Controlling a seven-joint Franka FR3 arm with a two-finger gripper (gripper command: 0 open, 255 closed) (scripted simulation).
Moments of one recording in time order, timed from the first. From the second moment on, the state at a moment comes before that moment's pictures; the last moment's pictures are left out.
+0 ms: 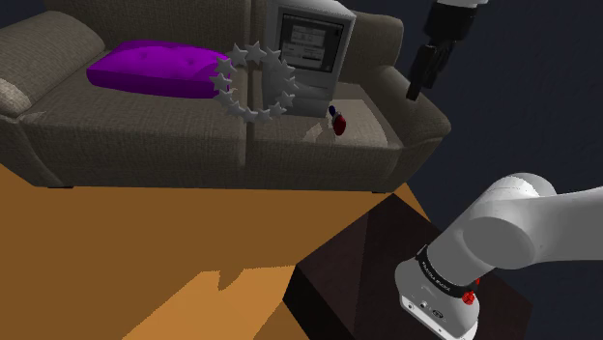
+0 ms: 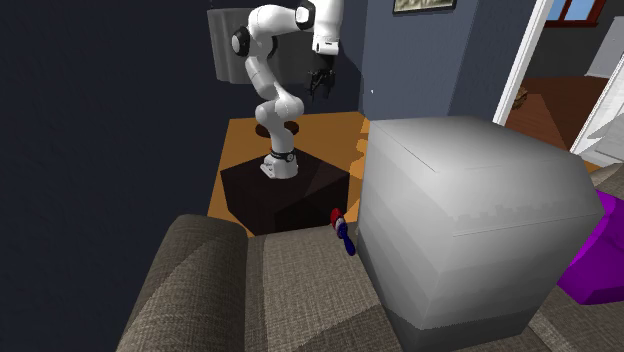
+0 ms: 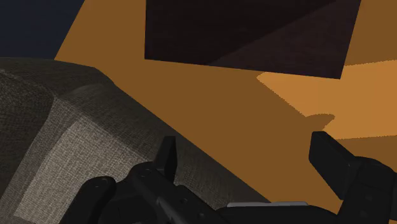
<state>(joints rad) -0.01 -0.79 0.01 -2.32 -0.08 1.45 -0.16</state>
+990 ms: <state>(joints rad) -0.10 -0.40 -0.02 -2.31 -0.10 1.84 0.01</state>
